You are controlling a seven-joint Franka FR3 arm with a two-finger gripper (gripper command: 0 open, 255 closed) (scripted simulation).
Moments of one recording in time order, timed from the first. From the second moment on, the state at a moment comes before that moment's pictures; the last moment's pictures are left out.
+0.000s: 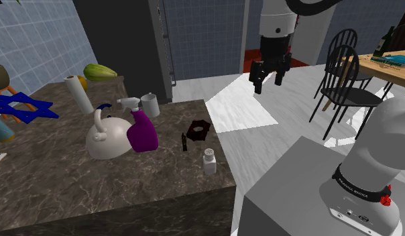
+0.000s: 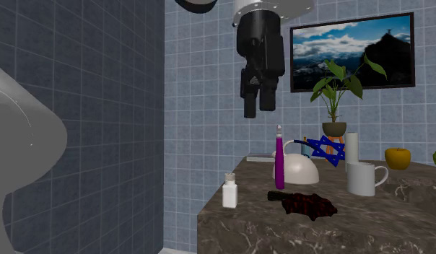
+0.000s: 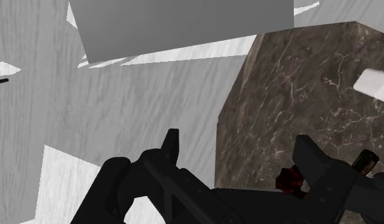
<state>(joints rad) 0.08 -0.70 0.17 -2.44 0.08 1.70 0.38</state>
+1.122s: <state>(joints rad) 0.17 -0.31 0.48 -2.42 0.24 2.09 0.74</state>
